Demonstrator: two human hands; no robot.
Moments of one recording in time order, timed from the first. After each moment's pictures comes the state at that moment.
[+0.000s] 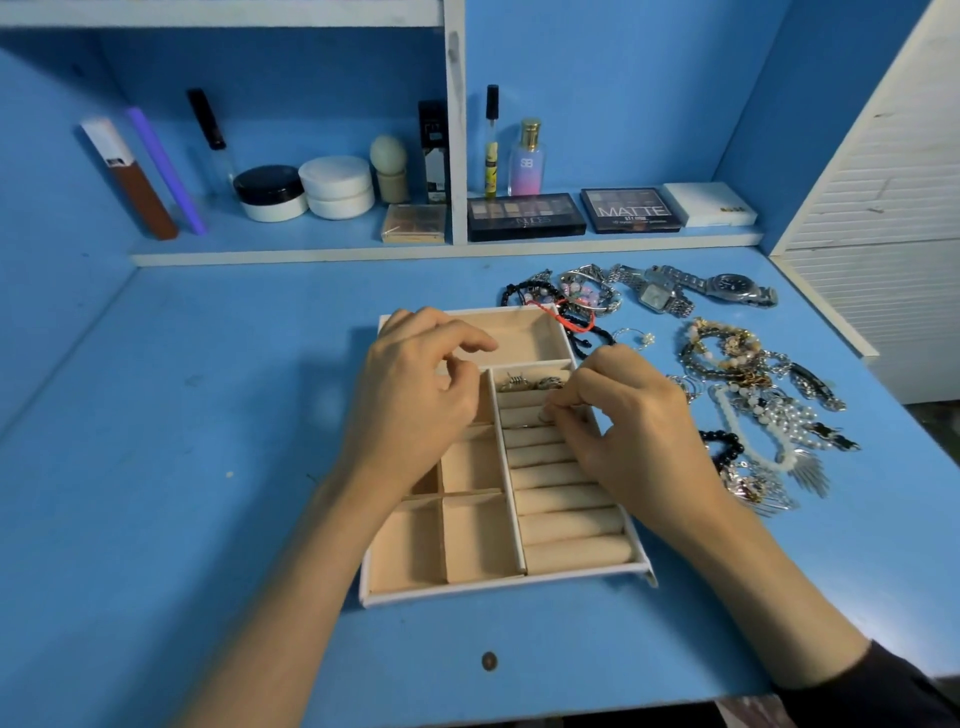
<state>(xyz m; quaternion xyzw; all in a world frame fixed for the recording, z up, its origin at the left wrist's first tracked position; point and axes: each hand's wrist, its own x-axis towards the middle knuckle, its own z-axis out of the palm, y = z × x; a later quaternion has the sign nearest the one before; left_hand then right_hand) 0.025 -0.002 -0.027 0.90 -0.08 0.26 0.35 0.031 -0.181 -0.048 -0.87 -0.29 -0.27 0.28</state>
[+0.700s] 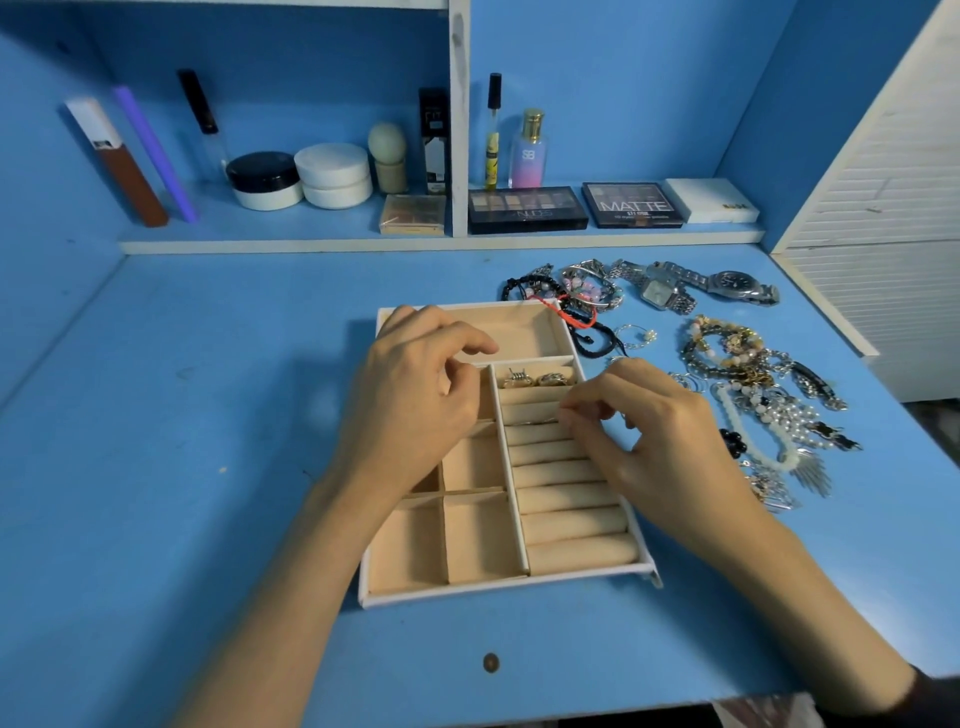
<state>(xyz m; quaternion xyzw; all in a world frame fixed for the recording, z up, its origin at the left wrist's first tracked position) 0.023 0.001 -0.030 0.91 -0.10 0.26 0.31 0.020 -0.193 -0.045 -0.88 -0.27 -0.19 0.33</state>
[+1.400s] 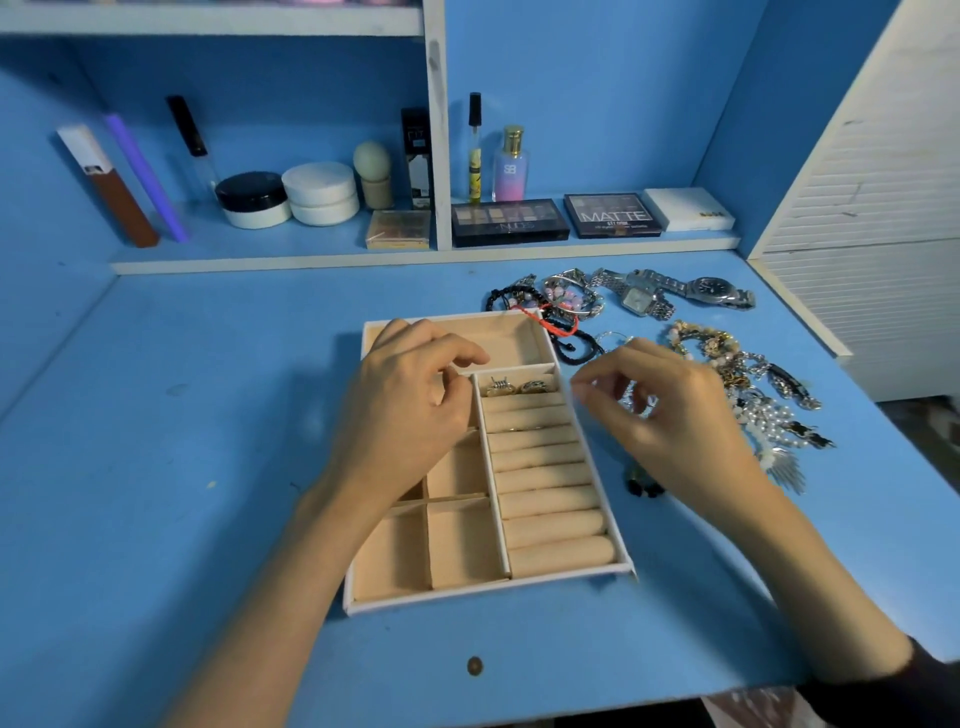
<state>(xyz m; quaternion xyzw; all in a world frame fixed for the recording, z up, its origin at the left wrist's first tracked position) 0.026 -0.003 -0.033 0.90 -0.11 0.26 0.32 0.033 -0.211 -0.034 -0.88 -0.22 -0.17 0.38</state>
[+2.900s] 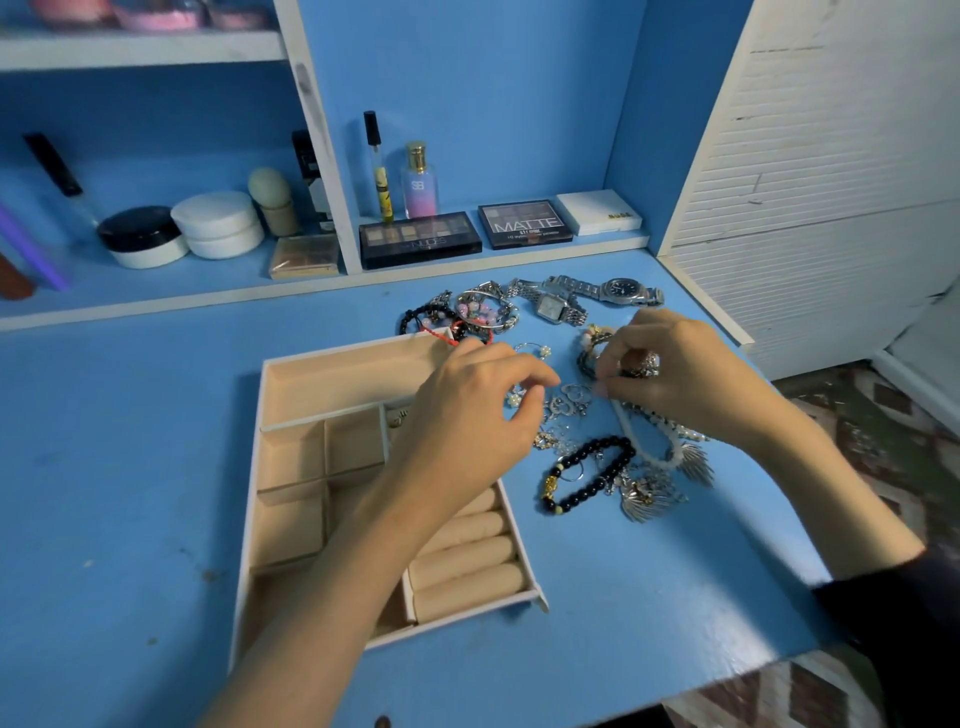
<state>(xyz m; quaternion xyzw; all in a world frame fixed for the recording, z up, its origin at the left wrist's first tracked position) 0.045 -0.095 -0.023 0.90 -0.22 0.15 0.34 0.070 -0.295 -0.014 -0.95 -0.17 -0.06 0.26</state>
